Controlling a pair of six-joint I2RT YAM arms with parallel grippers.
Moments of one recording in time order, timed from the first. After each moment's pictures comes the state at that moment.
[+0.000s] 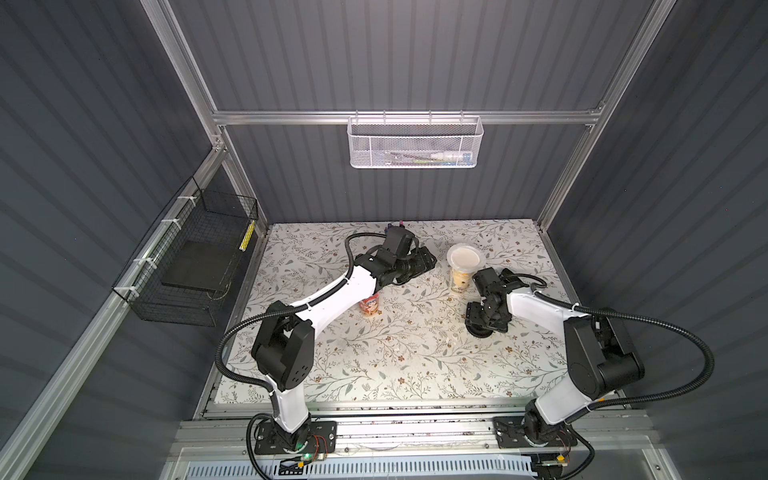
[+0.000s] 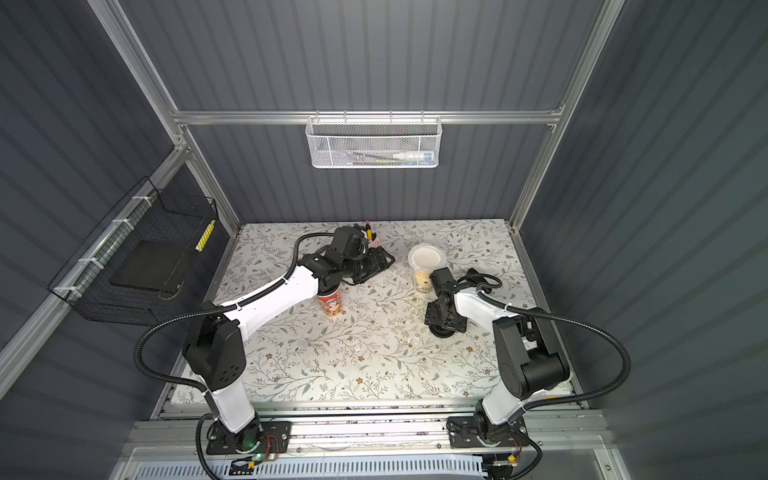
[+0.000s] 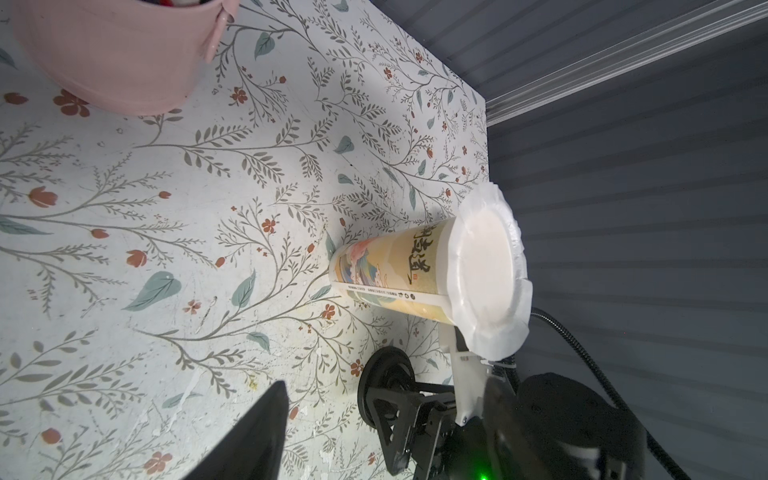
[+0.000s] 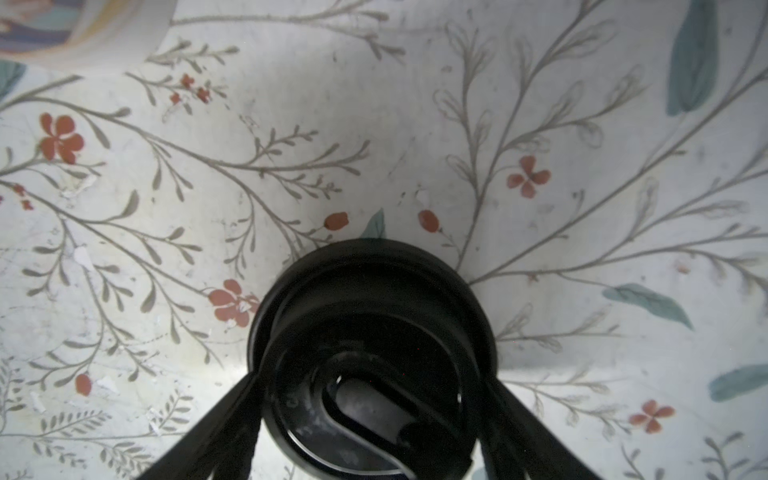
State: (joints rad) left arm -0.70 1.81 1.53 -0.35 0.18 -0.94; right arm 0.31 1.62 0.93 -0.66 0.08 0.52
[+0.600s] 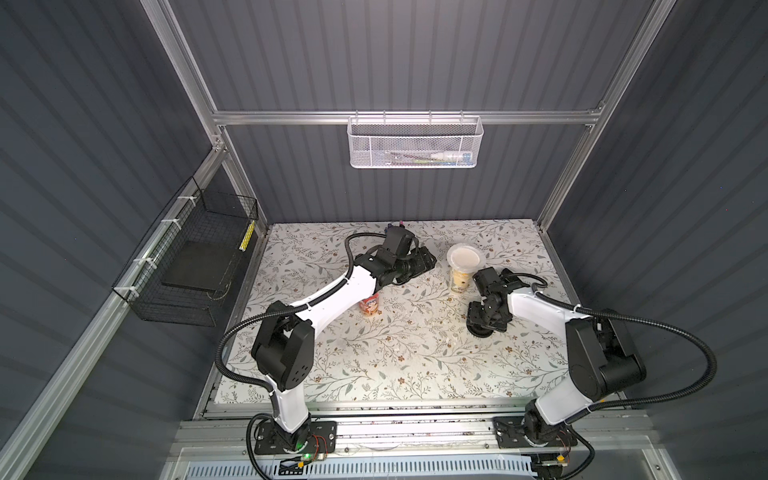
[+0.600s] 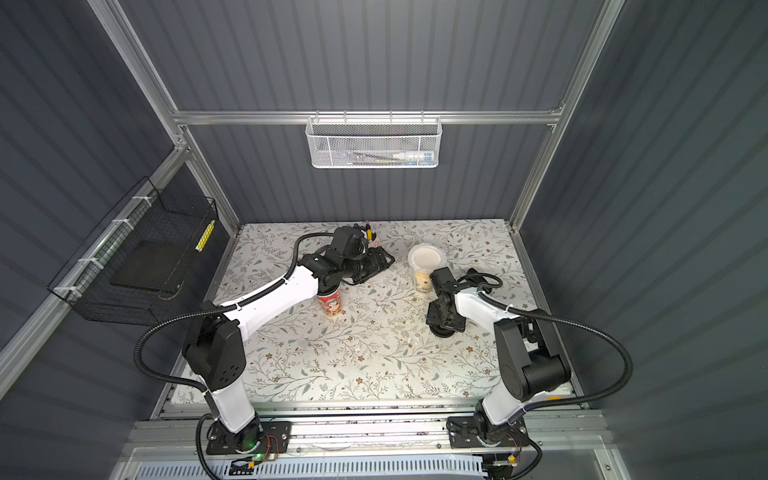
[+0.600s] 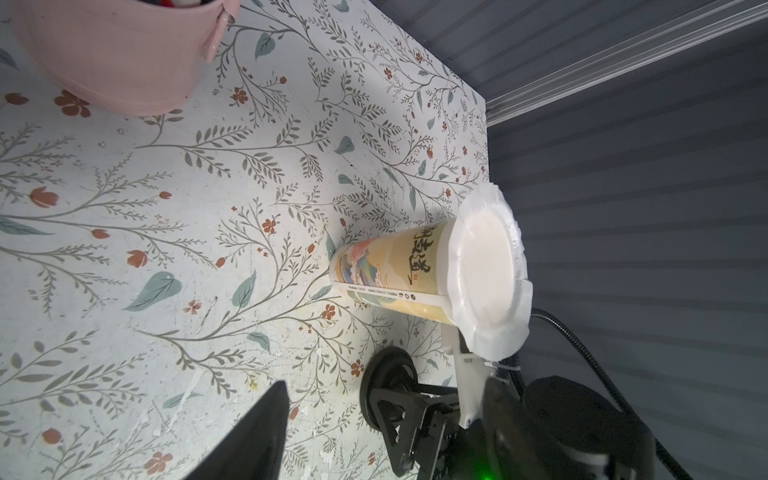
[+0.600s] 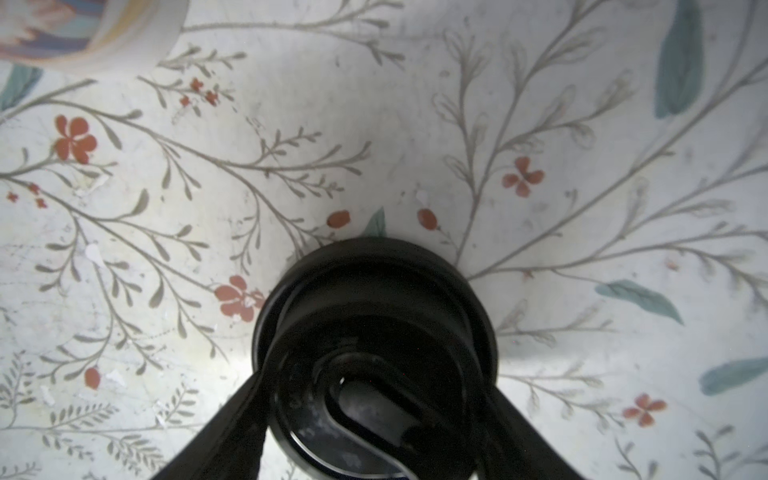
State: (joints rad) left arm -0.70 1.81 1.53 -0.35 0.18 -0.93; right arm 0.31 1.56 0.91 -0.68 0.09 0.52
